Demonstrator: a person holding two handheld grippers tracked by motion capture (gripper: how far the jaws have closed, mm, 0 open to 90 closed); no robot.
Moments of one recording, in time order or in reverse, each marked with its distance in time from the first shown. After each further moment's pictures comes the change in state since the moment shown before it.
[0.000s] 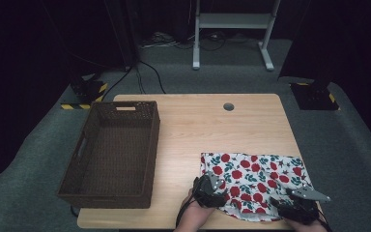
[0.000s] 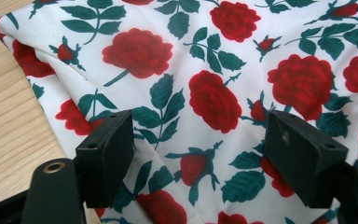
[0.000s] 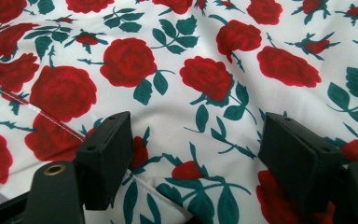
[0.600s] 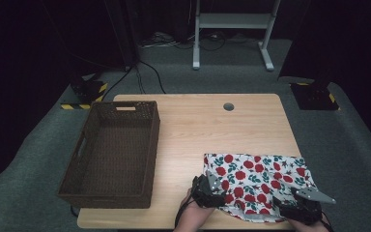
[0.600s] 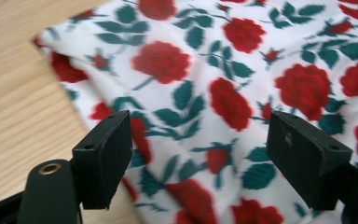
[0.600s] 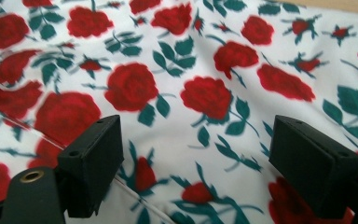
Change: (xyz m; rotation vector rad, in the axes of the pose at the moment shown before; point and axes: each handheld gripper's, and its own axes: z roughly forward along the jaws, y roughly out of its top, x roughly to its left) left arm 0.007 0.000 -0.013 -0.054 0.001 -0.026; right arm -0.002 0.000 -0.007 -0.055 -0.035 0.025
